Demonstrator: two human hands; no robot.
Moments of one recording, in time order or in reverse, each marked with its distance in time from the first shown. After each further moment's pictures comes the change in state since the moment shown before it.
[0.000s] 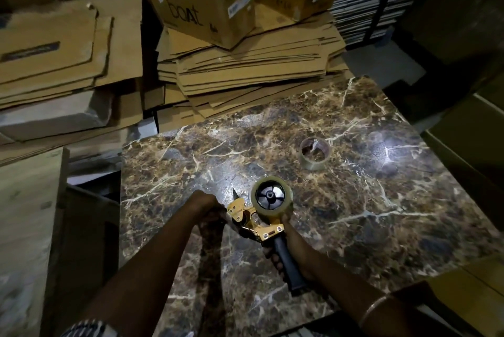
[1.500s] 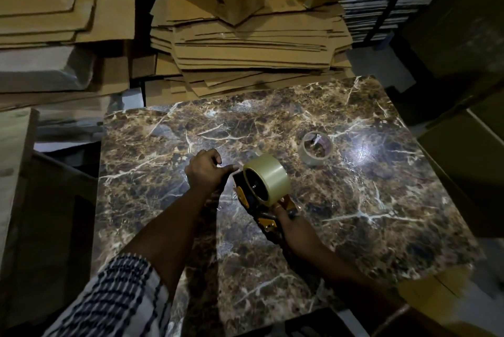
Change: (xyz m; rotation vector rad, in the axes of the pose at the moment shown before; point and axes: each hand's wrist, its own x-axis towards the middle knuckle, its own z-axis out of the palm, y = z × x) left_hand 0.039 0.013 0.032 0.175 0.409 0.665; right_hand 0.001 -0.014 -0.007 -0.679 0.458 -0.298
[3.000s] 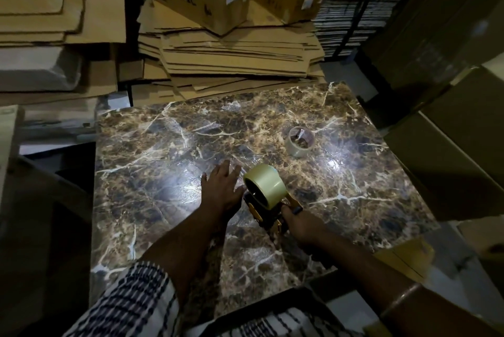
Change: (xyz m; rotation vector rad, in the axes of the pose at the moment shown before) left_hand -0.081 0.003 0.015 0.402 -0.264 0.344; right_hand -0.078 -0.032 -0.017 -0.530 -0.035 0.154
